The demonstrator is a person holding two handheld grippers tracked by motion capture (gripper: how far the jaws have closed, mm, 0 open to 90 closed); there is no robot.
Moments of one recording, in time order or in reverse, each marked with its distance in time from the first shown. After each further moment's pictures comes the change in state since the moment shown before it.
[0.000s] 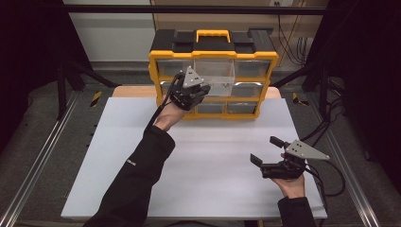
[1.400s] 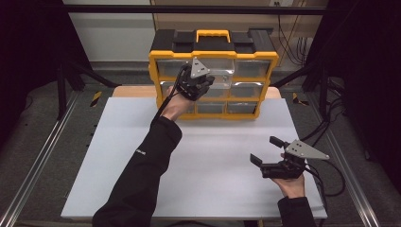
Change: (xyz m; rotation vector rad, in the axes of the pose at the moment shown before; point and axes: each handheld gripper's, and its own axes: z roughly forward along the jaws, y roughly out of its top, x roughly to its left) left arm 0.011 0.017 0.026 -0.016 0.047 0.005; right arm -0.002 -0.001 0.001 -0.005 0.003 -0.020
